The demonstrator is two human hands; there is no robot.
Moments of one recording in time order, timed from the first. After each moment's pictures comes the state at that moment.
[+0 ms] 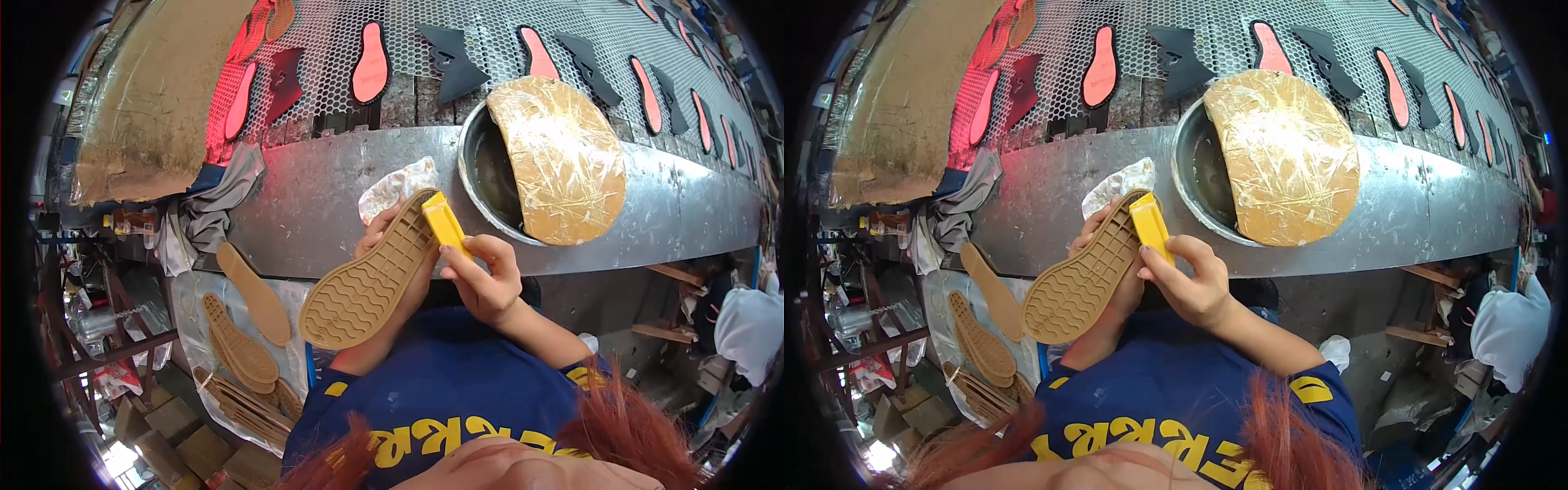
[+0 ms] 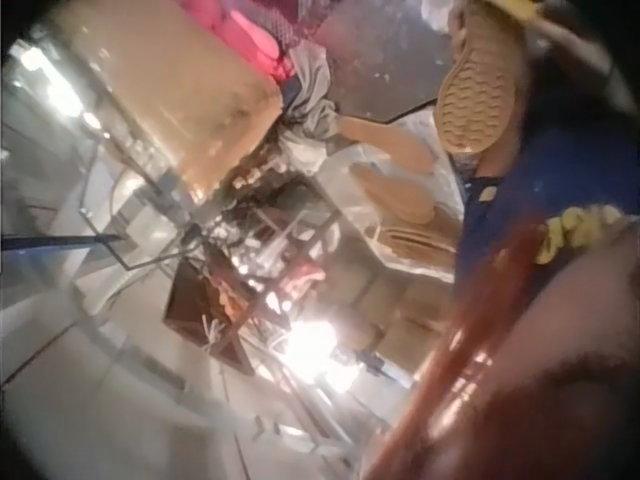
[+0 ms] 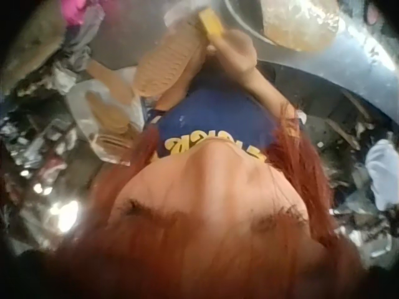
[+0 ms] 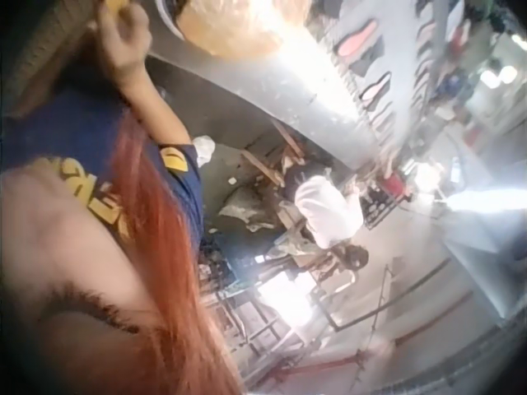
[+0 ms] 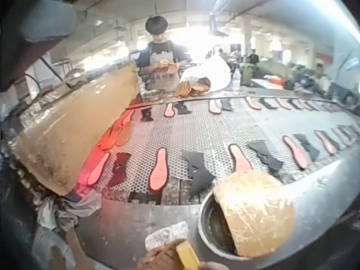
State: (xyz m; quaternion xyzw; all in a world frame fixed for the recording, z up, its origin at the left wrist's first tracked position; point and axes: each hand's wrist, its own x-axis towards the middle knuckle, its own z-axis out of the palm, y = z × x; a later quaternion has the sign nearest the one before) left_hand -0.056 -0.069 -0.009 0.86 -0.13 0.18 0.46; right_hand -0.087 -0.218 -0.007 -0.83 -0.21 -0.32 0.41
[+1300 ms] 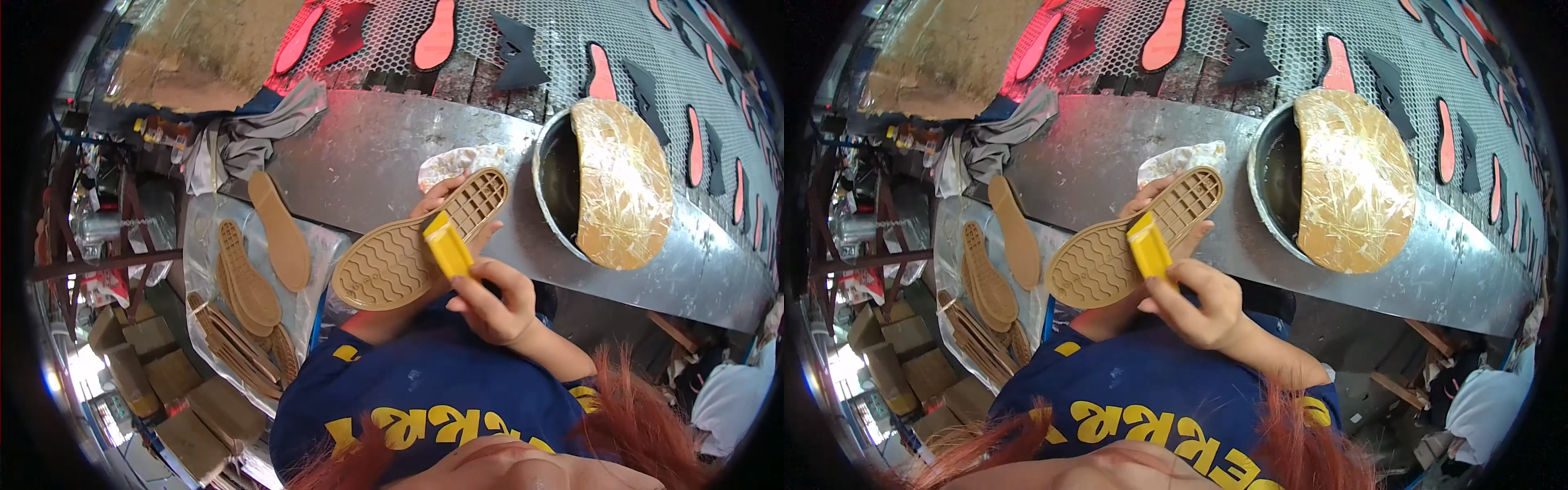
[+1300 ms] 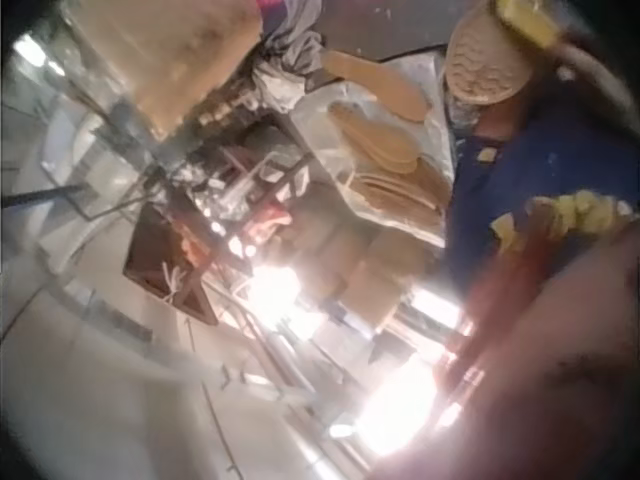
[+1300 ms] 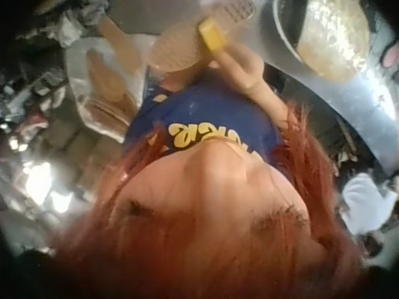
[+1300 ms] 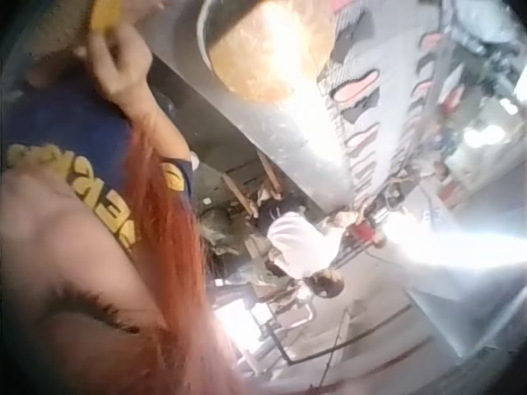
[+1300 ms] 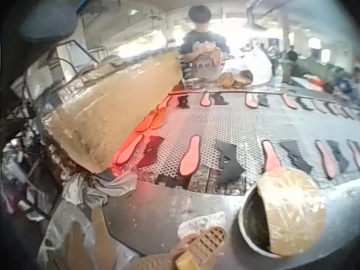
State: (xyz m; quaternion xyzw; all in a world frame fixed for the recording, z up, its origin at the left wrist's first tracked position) left_hand -0.055 -0.059 -0.040 0.48 -0.04 0.01 0.88; right_hand -0.098 -0.191 0.019 -0.77 -0.36 -0.26 0.45
